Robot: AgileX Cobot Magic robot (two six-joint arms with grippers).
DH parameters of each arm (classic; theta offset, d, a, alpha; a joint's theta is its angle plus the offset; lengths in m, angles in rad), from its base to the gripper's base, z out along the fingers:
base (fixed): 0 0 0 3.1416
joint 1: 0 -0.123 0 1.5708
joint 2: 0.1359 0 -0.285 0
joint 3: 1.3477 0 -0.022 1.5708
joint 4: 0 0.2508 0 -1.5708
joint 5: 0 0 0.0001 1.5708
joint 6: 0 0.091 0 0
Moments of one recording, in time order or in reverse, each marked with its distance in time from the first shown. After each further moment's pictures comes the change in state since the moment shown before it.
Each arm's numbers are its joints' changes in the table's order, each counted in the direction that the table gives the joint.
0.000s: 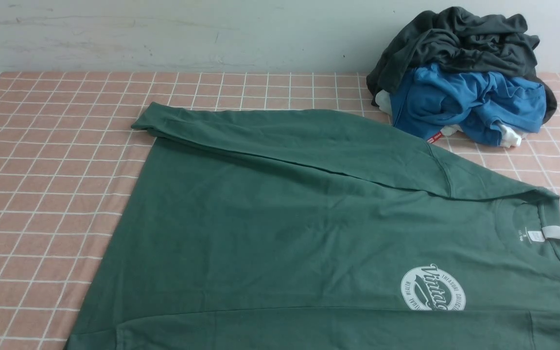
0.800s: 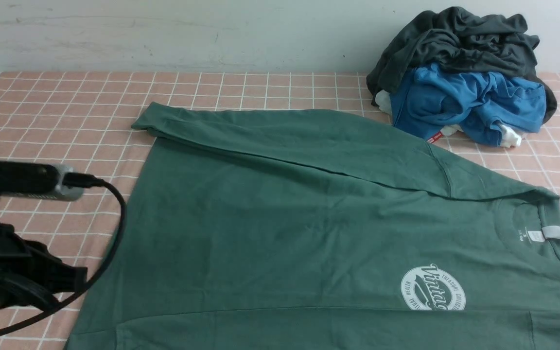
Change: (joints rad) right arm 0.000 0.724 -0.424 -0.603 0.465 0.164; left arm 0.033 1.097 -0.637 -0.004 1.255 0.053
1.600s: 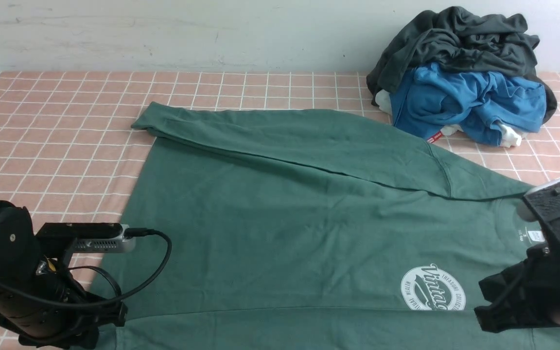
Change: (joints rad) right arm -0.401 0.416 -0.198 0.185 0.410 -0.249; left arm 0.000 0.436 -0.059 -0.033 0.065 -0.049
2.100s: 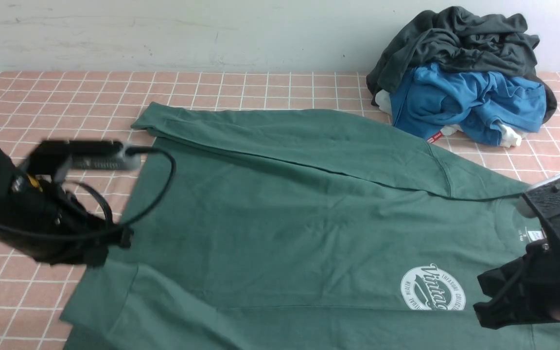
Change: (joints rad) right arm 0.000 0.000 0.000 -0.015 -0.023 -0.006; left arm 0.001 -0.159 -0.291 -0.106 0.158 0.171
